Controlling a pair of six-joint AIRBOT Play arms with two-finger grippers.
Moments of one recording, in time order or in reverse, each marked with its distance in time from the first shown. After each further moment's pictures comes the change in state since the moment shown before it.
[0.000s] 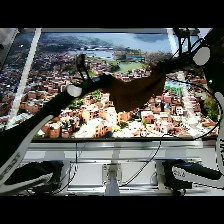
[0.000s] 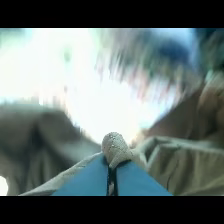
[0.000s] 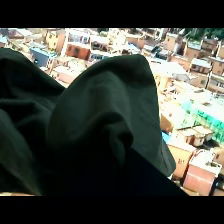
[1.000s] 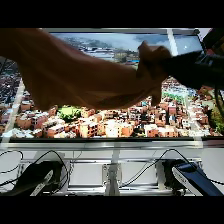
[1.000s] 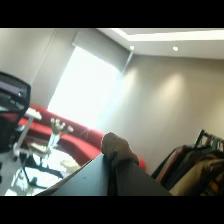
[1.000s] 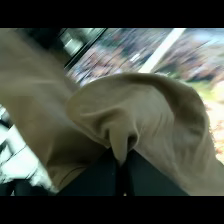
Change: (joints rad) left arm 0.180 0.724 0.007 0.086 0.137 0.109; right arm 0.100 0.489 -0.029 0.676 0.143 -0.003
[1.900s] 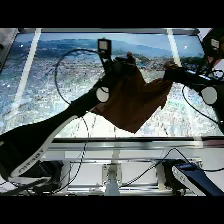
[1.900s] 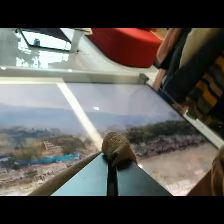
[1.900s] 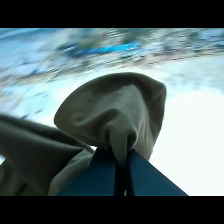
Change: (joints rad) left arm -0.501 -1.001 0.267 0.187 0.362 0.001; right arm -0.146 -0.112 -0.451 -0.881 -0.535 0.499
